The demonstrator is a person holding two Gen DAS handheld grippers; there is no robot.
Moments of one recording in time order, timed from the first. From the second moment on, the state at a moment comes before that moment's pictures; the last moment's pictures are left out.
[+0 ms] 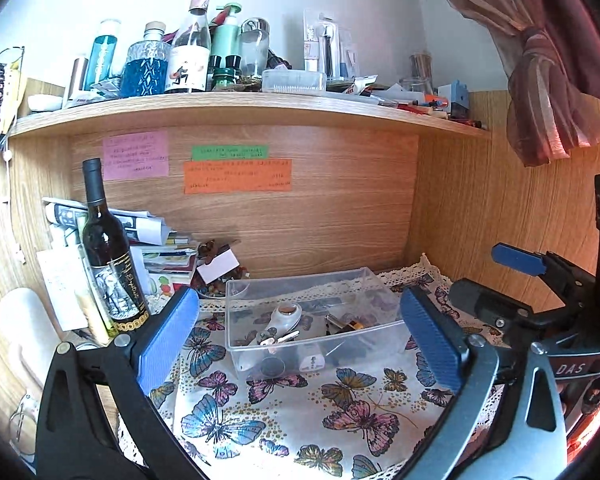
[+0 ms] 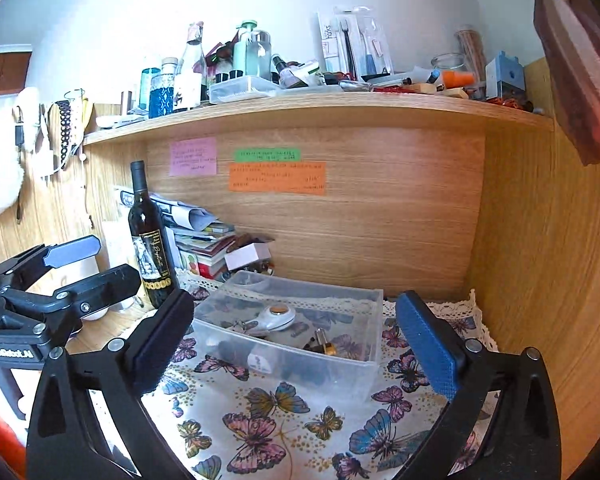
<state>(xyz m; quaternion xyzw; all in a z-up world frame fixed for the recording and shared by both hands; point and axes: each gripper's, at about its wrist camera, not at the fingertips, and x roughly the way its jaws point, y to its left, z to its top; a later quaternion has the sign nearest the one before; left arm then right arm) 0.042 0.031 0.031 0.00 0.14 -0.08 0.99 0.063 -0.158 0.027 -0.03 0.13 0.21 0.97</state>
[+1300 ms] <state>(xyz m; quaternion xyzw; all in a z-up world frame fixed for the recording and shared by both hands) 0.034 0.026 0.032 0.00 0.13 -0.08 0.99 0.052 -0.164 0.026 -0.01 0.13 0.21 0.97</state>
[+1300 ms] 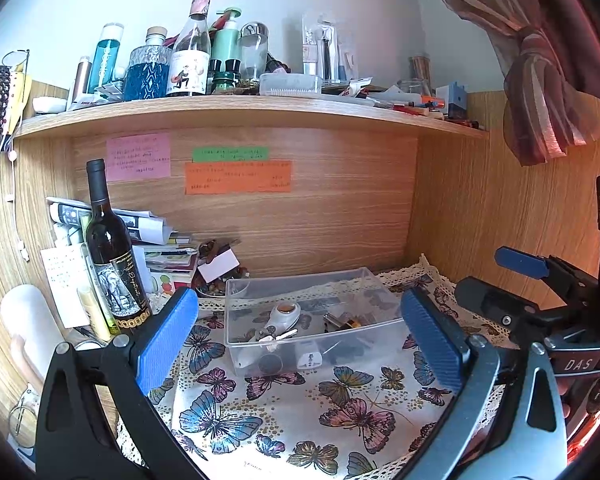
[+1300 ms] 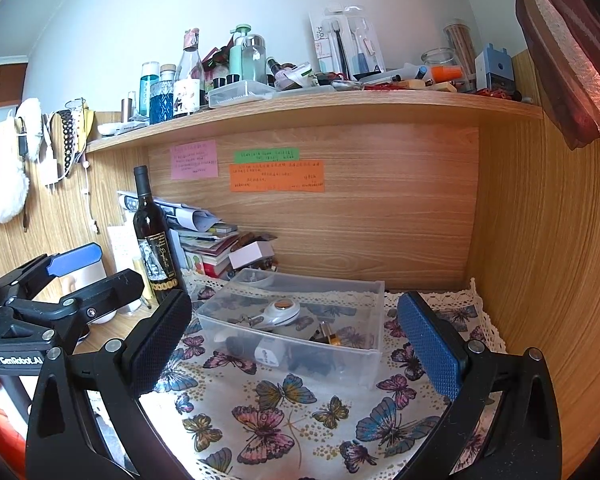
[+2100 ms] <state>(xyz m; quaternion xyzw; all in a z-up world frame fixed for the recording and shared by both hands) 0.039 0.027 0.030 -0.01 0.14 -0.07 0.99 0.055 -0.164 0.024 -0.01 0.14 0.20 0.97</state>
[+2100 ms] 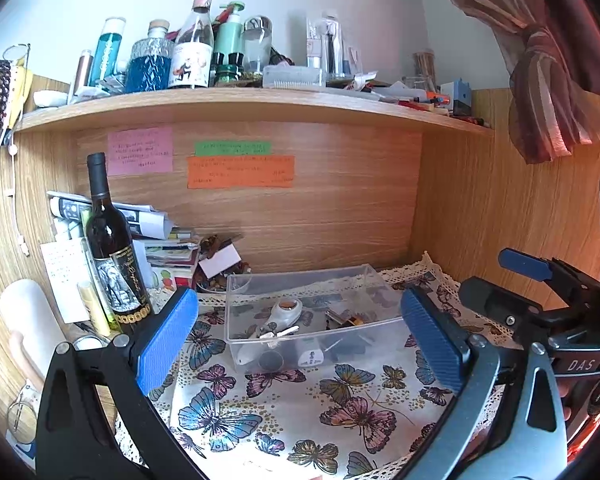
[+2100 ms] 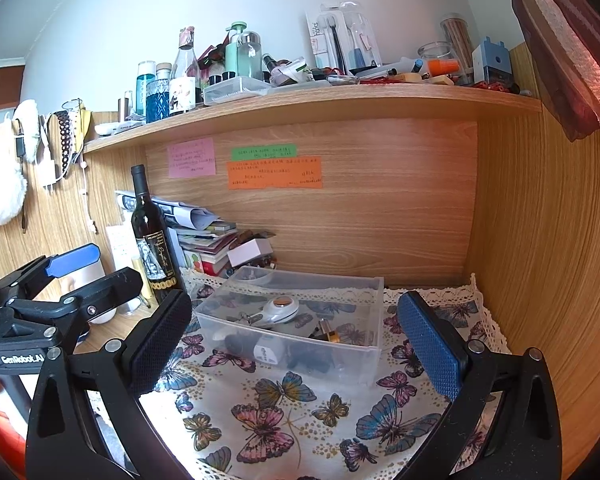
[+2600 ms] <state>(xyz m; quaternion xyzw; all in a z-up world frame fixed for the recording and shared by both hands) 0.041 0.026 0.027 -0.01 0.15 -0.08 0.99 0.061 -0.162 0.020 0.00 0.15 0.20 0.97</state>
